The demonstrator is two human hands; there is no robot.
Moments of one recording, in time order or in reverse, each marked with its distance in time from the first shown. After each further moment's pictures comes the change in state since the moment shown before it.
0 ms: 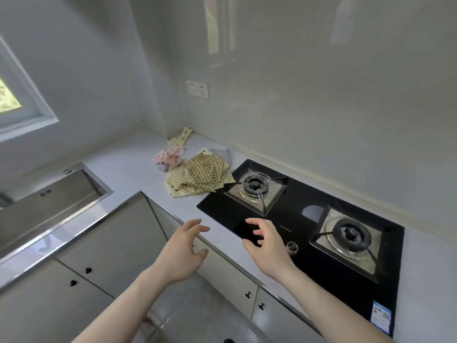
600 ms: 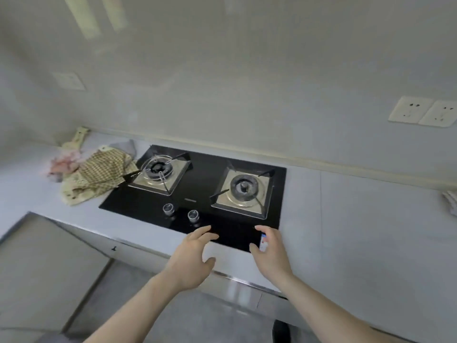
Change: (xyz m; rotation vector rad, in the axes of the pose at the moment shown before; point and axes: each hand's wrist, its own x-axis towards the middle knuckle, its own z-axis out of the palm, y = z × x) left_hand -0.012 0.237 0.206 0.131 -0.330 0.291; right_hand -0.171 0.197 -0.193 0.044 0.426 0.362
